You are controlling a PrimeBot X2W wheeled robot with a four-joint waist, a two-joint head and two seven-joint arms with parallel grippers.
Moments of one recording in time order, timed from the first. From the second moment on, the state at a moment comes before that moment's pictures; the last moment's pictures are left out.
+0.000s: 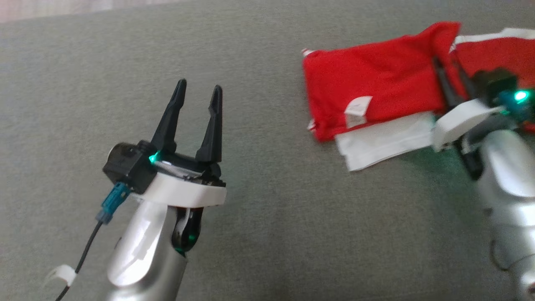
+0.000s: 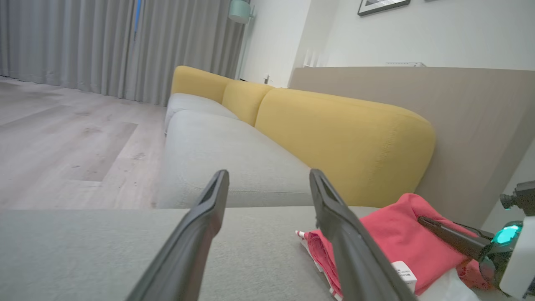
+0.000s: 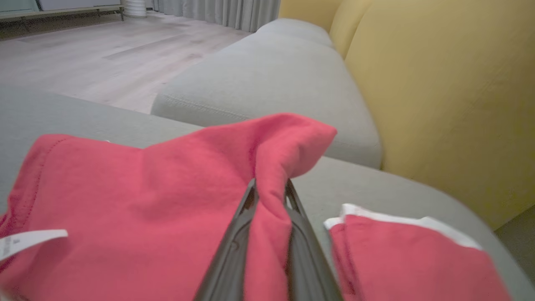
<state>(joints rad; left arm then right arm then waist) -0.38 0.04 -0.31 0.22 -0.35 -0.13 -0.26 -0.70 -0.24 0.22 0.84 0.05 0.13 -0.23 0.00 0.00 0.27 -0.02</state>
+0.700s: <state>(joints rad) -0.45 0.04 -0.35 0.20 -0.36 -0.13 -0.26 -0.70 -0.61 0.05 0.69 0.11 0.13 -0.04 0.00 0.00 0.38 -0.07</state>
